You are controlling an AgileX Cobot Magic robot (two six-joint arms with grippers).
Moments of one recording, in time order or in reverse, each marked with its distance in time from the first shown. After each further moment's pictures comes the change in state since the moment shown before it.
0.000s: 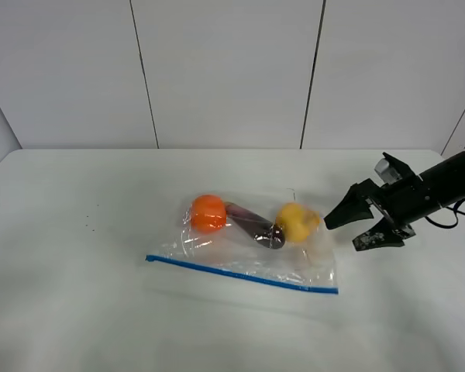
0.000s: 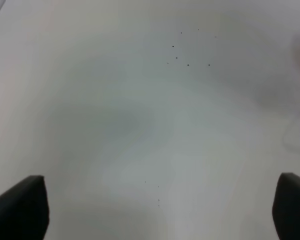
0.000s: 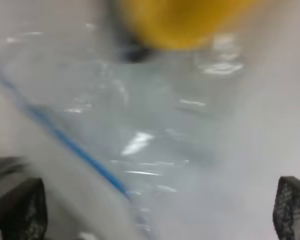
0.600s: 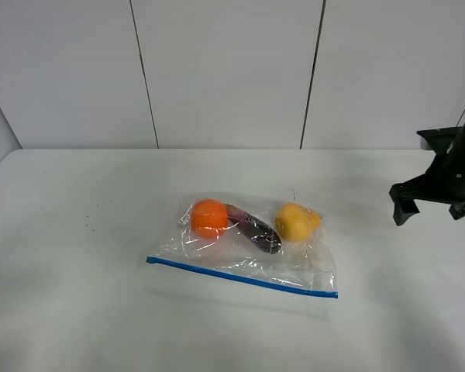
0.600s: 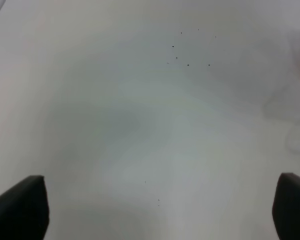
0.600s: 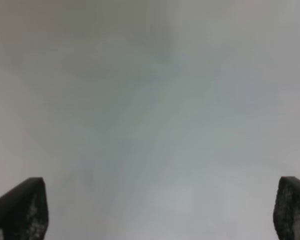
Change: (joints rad) left arm 0.000 0.000 0.000 0.000 0.000 0.000; right arm 0.141 -0.151 -0.069 -0.876 -0.241 0.666
